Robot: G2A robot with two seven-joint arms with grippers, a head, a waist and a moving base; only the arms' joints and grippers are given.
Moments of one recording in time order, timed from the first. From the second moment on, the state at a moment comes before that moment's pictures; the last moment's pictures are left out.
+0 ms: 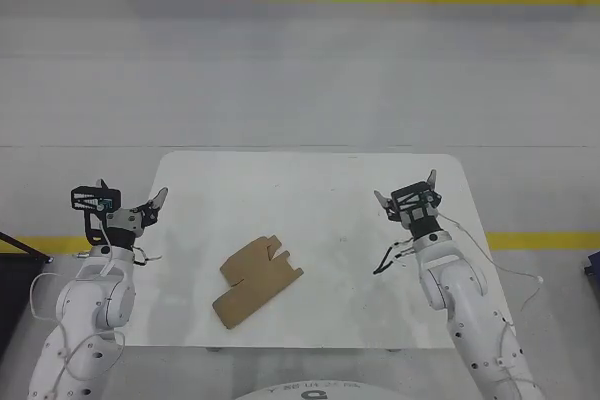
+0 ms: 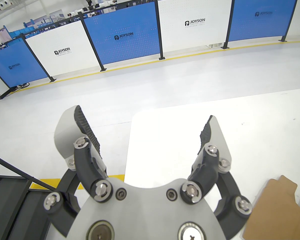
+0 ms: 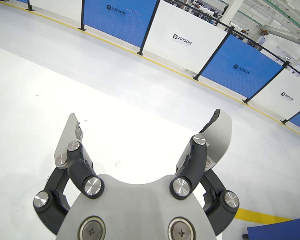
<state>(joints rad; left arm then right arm) 1.73 -1.15 -1.60 -1.80 1.33 0.00 0.00 -1.71 -1.16 1.44 -1.81 -1.54 0.04 0.03</state>
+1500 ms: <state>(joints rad) 1.73 -1.15 -1.60 -1.80 1.33 0.00 0.00 -1.34 -1.21 0.89 -1.53 -1.91 -0.48 0.21</state>
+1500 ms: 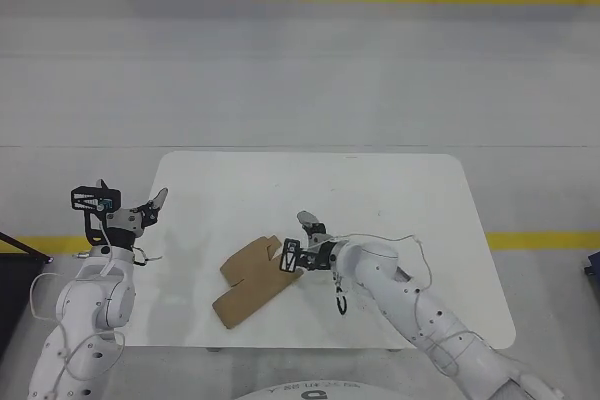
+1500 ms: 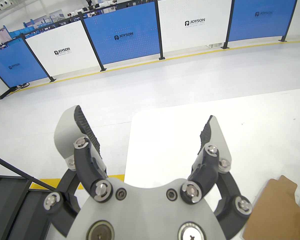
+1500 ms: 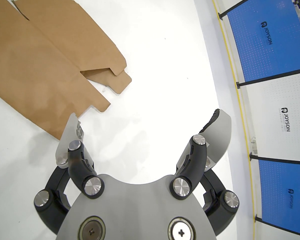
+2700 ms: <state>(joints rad) 1.73 -1.15 -1.60 -1.80 1.33 0.00 0.00 -1.18 -1.29 0.71 -1.35 -1.92 -0.39 0.22</state>
